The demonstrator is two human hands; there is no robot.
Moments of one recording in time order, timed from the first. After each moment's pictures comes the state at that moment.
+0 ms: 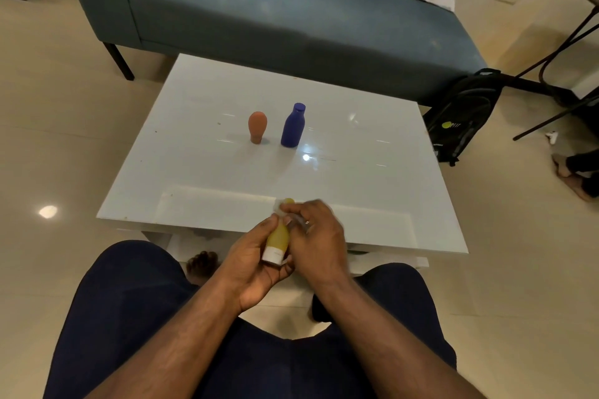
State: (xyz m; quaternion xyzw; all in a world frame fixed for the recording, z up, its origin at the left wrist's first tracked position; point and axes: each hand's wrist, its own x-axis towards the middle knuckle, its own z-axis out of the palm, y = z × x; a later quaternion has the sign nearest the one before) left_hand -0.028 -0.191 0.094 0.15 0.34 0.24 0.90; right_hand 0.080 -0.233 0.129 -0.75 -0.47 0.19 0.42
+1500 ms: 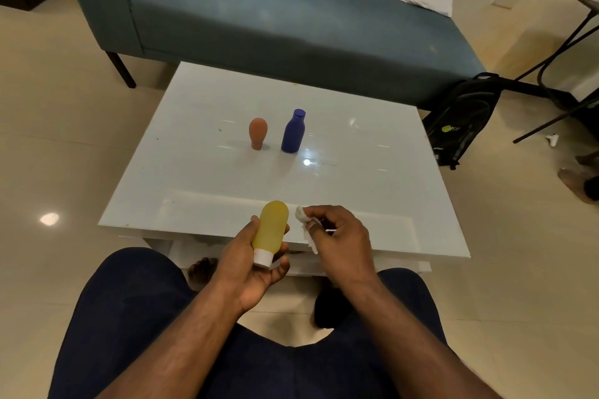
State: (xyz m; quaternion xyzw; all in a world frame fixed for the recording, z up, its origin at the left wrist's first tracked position) left_hand -0.029 -0.182 0.090 0.10 0.43 0.27 0.86; right_hand 0.110 -0.243 0.142 -0.75 -0.42 0.24 0.44
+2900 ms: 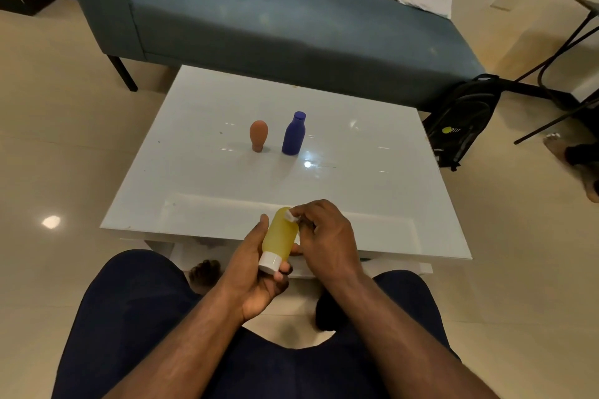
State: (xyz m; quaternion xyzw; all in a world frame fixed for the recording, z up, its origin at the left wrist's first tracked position) left_hand -0.028 -0.190 0.102 0.14 0.41 0.21 0.88; right_hand 0.103 -0.226 0.126 -0.75 -0.54 0.11 0.36
